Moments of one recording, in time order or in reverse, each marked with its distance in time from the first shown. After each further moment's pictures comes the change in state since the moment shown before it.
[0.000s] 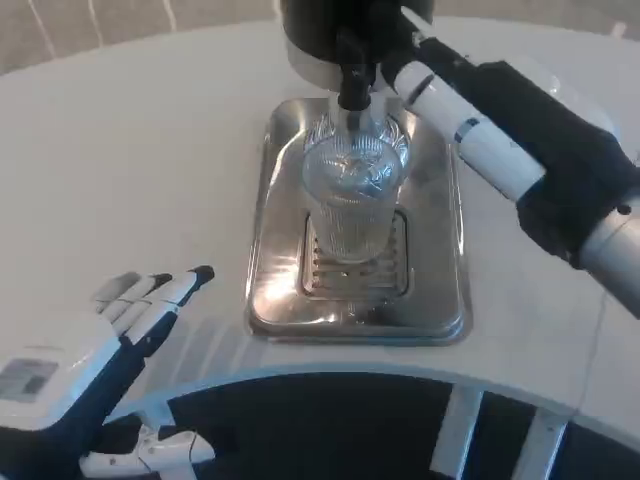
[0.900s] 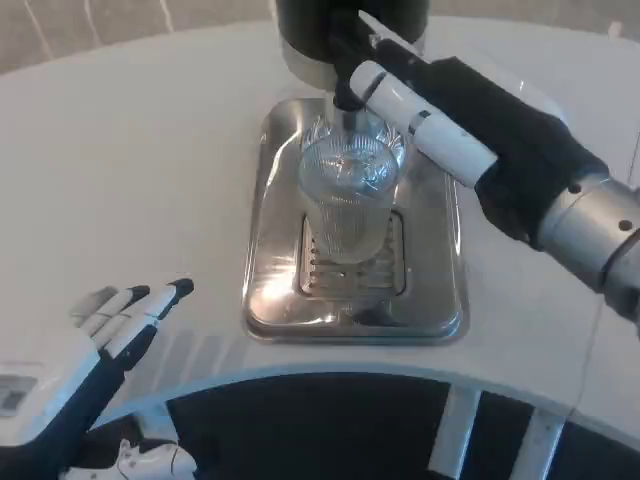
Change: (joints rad) left arm 0.070 0.000 0.049 -0.034 -0.006 0.016 -0.017; right arm -0.095 -0.026 0.085 0.111 0.036 -0.012 -0.025
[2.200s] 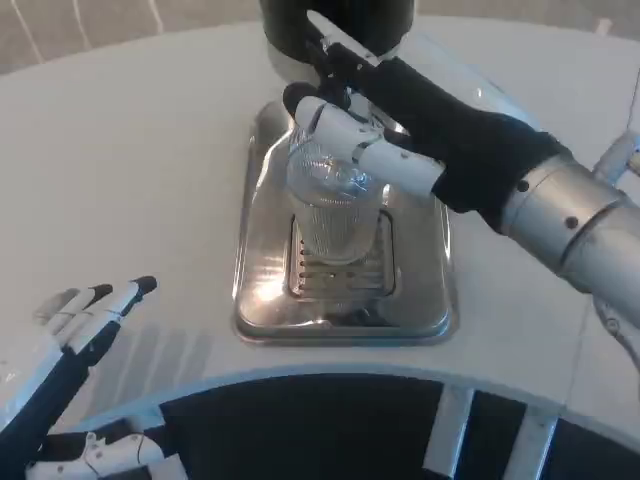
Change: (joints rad) left arm -0.009 0.022 0.044 0.079 -0.032 -0.026 -0.001; right arm -0.068 -0.093 0.198 0.077 -0.264 -0.173 0.060
